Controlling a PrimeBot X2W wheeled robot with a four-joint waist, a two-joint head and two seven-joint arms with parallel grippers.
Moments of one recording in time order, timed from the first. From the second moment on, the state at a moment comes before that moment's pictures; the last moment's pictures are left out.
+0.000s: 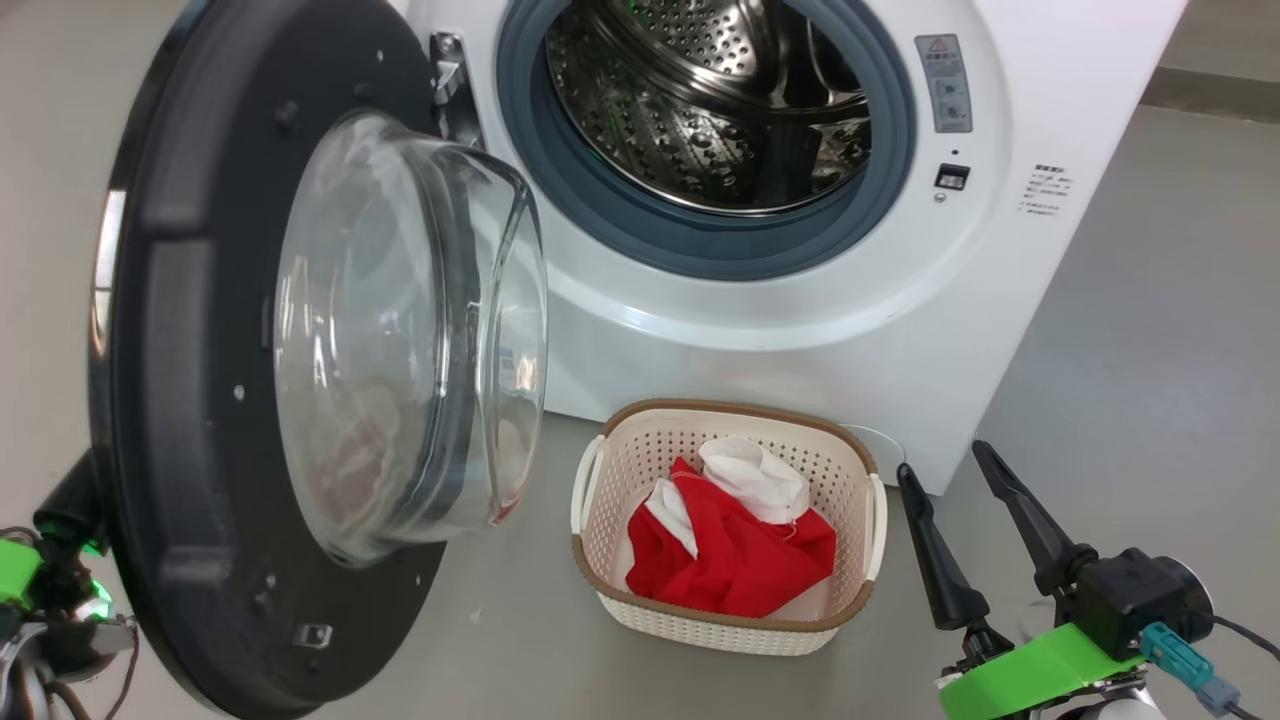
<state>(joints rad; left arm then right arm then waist) -0.39 0.04 0.54 0.23 -1.28 -0.03 0.76 -0.01 -0.05 0.08 0.10 0.21 0.12 -0.24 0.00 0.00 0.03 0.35</state>
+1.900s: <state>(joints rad) -0.16 0.04 0.16 -0.06 -1.53 -0.02 0.43 -0.01 -0.05 0.07 0.09 0.23 0.12 -0.25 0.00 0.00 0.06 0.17</state>
